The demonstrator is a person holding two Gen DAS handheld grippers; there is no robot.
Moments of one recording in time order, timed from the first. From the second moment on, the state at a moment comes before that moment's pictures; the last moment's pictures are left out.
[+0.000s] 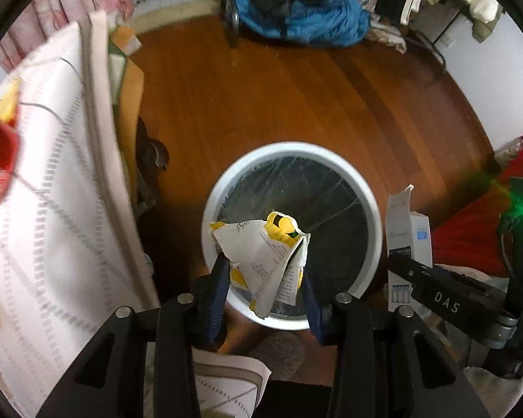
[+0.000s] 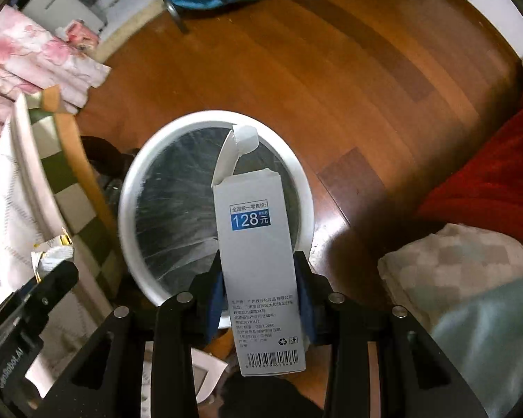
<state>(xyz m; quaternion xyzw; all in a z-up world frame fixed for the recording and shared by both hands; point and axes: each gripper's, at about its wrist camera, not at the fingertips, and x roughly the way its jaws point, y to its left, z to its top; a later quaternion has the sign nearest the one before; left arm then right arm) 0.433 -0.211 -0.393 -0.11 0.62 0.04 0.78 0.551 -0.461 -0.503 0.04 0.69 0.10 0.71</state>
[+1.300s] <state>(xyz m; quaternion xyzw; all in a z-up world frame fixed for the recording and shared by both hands) 0.431 -0.215 -0.380 -0.06 0.62 0.07 0.78 0.543 -0.464 -0.452 -0.01 0.66 0.09 0.74</state>
